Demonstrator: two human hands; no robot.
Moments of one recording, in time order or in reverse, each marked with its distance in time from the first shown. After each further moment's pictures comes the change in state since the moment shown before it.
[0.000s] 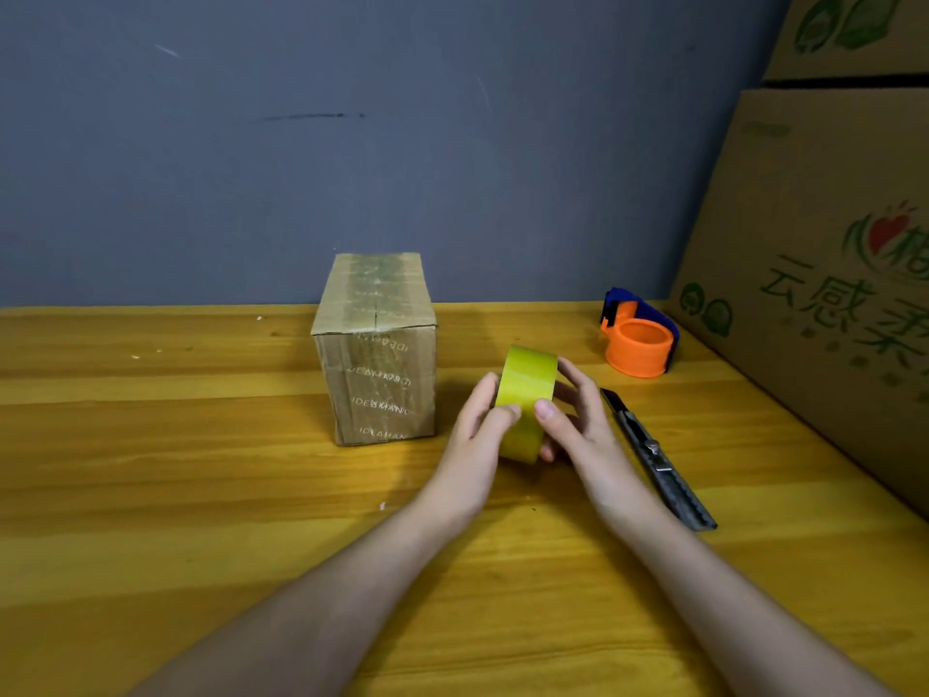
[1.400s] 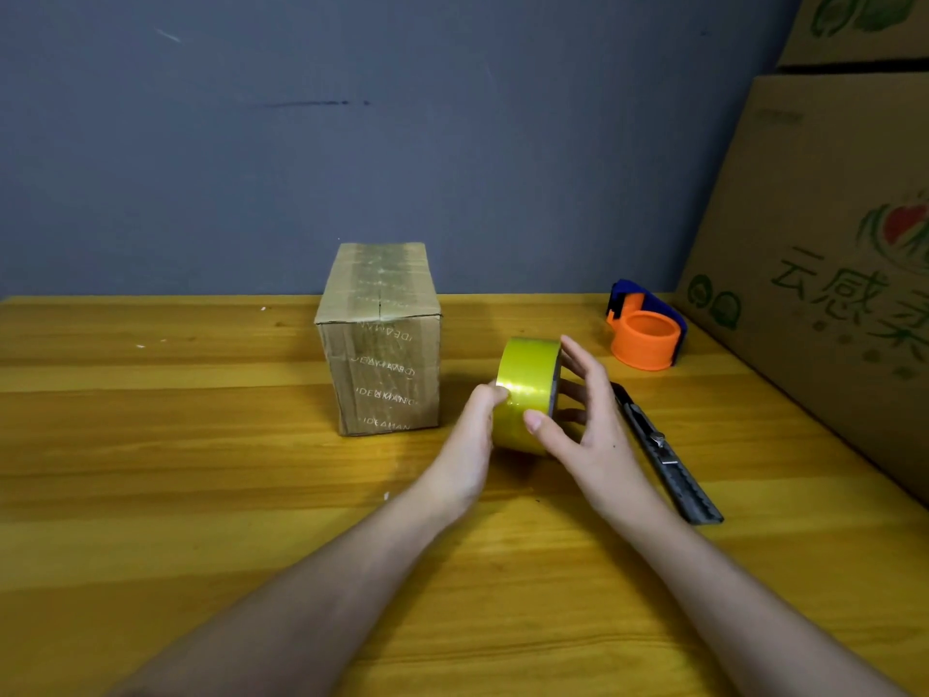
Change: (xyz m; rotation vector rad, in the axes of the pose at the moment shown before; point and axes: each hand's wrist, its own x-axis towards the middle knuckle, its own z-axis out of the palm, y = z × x) left_hand 0.009 -0.015 -0.007 -0.167 0.028 -0.251; right_hand -0.005 0.005 -0.005 -0.425 0.033 -0.183
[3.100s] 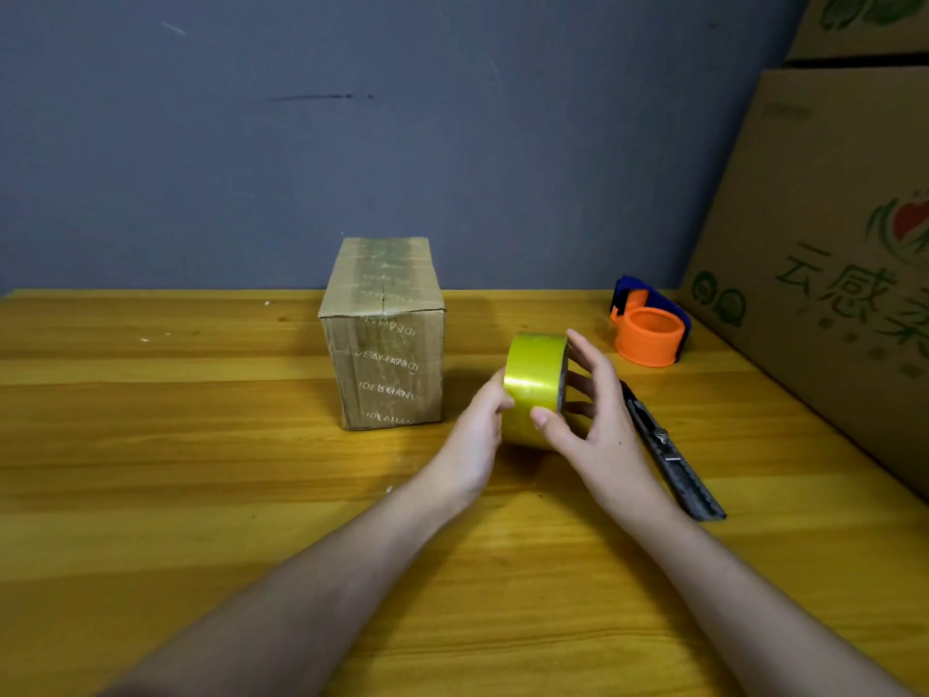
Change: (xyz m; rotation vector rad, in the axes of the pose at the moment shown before) left_hand -0.005 0.009 0.006 -0.036 -0.029 0.084; right_hand -0.001 -0.001 -0.003 -0.038 0.015 -0.021
